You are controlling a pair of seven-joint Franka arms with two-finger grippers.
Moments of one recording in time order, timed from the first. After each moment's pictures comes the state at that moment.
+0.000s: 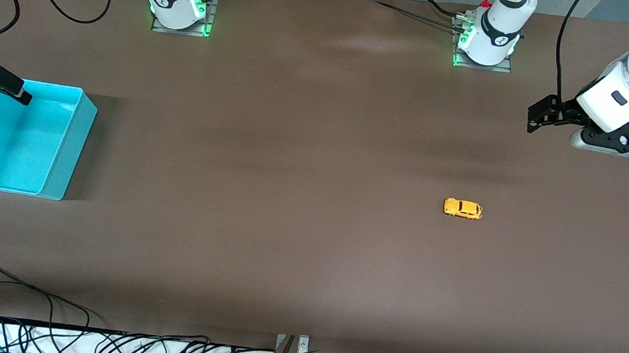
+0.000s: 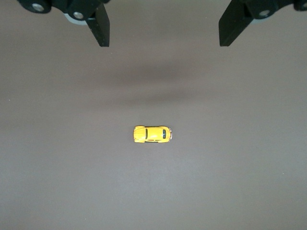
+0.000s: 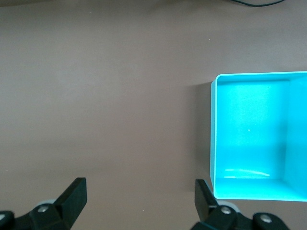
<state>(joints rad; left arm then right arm) 0.02 -0.03 -0.14 -1.71 -0.02 1.59 -0.05 0.02 0.07 -0.13 -1.56 0.09 1.65 -0.03</state>
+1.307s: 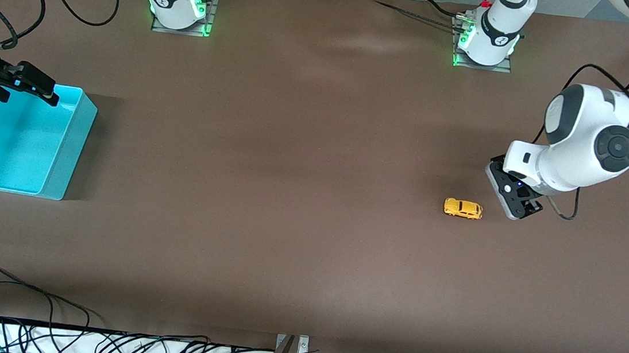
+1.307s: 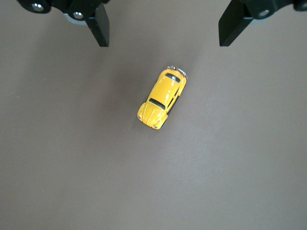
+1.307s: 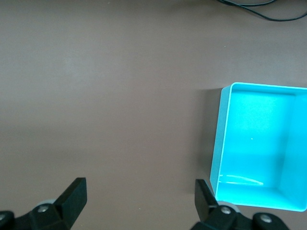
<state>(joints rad) 0.04 0.24 -0.14 -2.00 0.00 2.18 1.07 0.03 0.06 -0.03 -1.56 0.03 1.65 -0.03</state>
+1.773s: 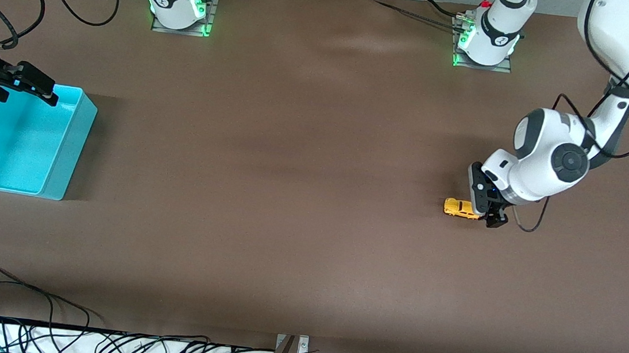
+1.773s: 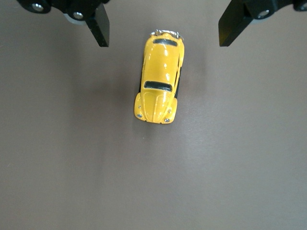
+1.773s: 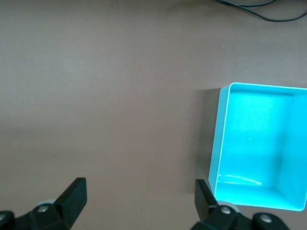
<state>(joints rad) 0.04 0.40 -0.15 -2.06 0.07 2.43 1.38 0.03 0.06 -0.03 -1.56 0.03 1.65 -0.03</state>
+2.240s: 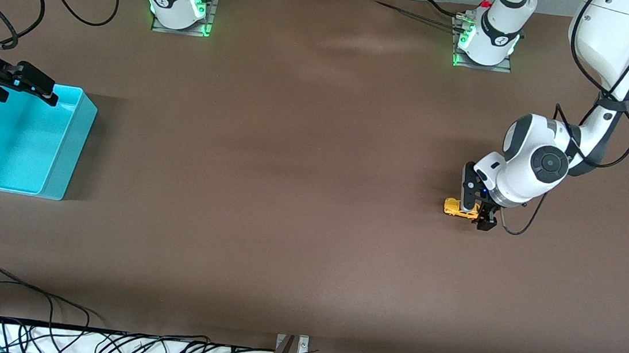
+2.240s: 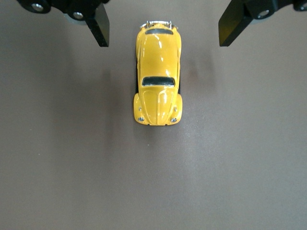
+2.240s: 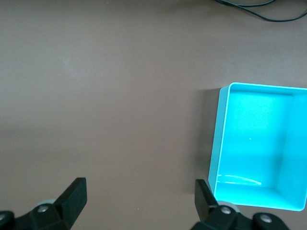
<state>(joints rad) 0.03 0.44 -0.15 -2.08 0.14 2.51 1.41 0.03 0.06 -0.03 -1.56 0.03 1.65 -0.03</state>
